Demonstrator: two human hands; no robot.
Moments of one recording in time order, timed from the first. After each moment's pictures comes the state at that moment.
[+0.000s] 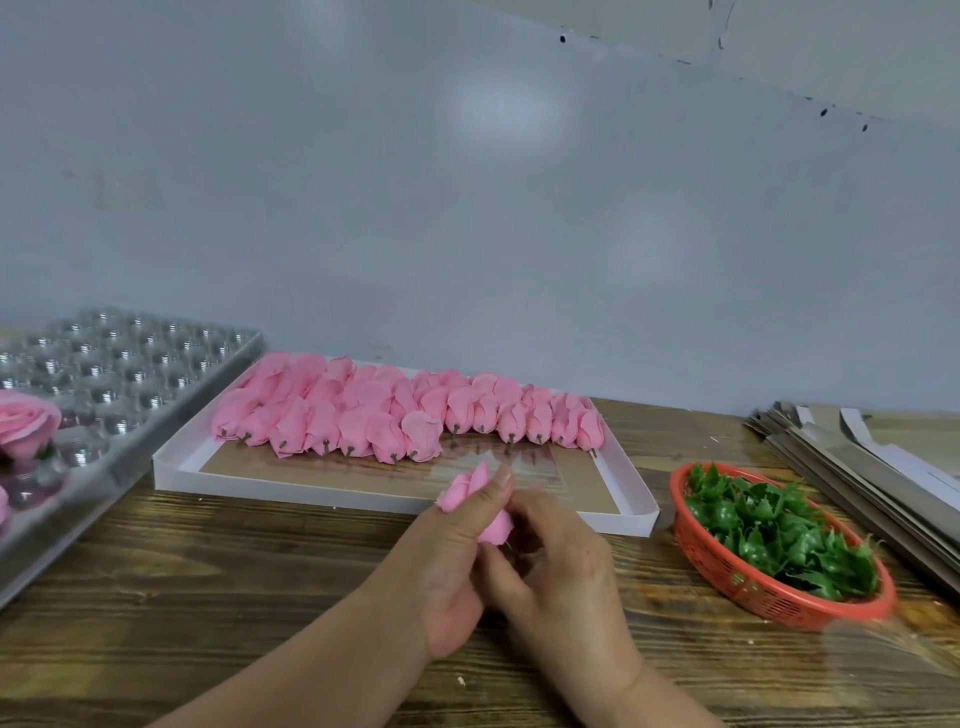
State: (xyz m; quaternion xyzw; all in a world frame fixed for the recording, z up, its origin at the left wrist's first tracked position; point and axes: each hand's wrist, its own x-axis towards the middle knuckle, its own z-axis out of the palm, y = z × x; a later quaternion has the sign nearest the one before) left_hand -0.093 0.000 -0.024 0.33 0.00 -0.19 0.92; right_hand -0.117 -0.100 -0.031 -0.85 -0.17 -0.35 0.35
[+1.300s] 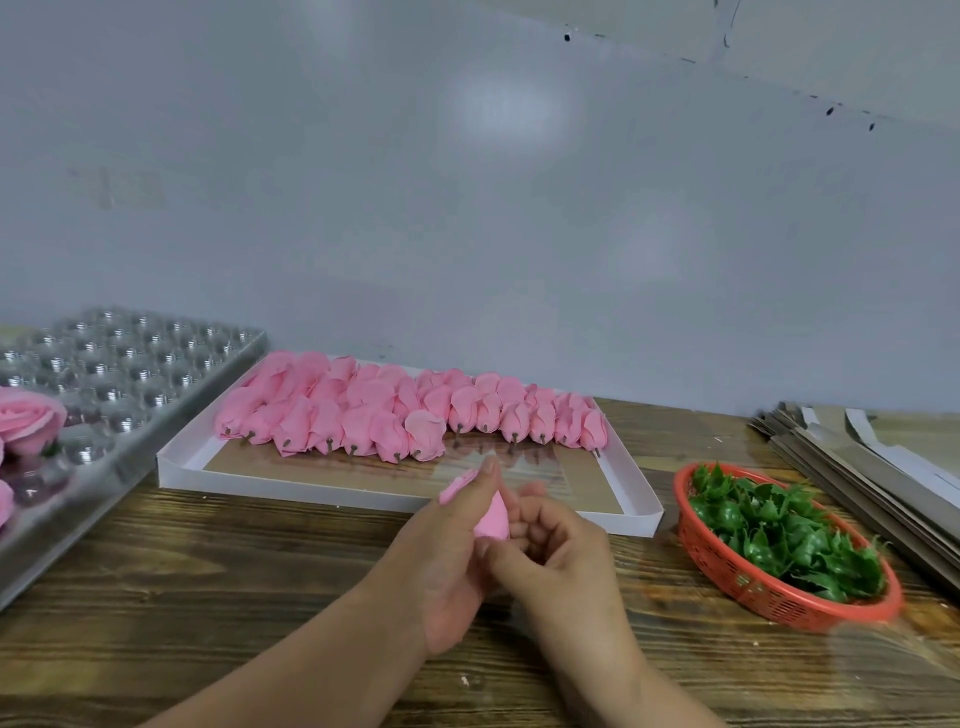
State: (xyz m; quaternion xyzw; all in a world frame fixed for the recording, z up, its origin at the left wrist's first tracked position) left_hand -0.088 0.004 -0.024 0.40 -0.02 -0.20 0.89; right_hand -0.119 -0.092 -0.027 -0.74 -0.07 -0.13 0.66
